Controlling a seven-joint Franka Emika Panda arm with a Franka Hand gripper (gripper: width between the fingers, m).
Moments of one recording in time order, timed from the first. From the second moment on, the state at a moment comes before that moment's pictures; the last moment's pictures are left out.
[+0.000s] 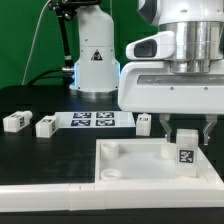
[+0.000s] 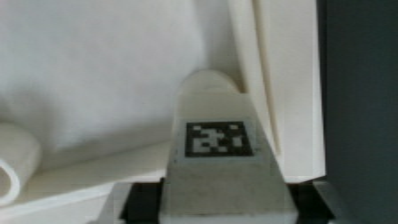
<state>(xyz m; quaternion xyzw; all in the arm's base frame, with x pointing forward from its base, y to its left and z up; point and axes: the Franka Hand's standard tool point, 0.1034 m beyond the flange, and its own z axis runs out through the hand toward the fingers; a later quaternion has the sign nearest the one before) 0.634 0.118 0.077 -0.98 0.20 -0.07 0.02</state>
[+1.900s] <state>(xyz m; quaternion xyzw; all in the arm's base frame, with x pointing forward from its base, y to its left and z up) 0.632 0.126 0.073 -0.94 0.33 -0.07 0.02</state>
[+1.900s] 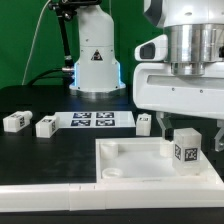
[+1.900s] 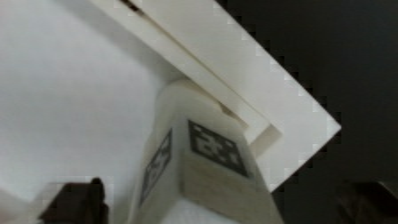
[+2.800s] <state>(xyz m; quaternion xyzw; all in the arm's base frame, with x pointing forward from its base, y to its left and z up) 0.634 0.117 0.074 -1.00 -0.02 -0.08 -0.02</state>
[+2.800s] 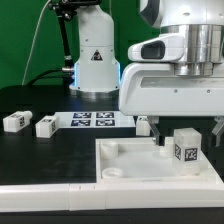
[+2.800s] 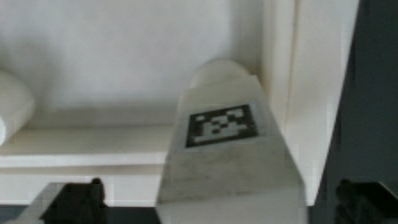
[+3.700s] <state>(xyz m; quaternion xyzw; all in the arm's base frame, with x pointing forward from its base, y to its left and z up) 0.633 0.118 0.073 -0.97 0.23 -0.08 0.01</state>
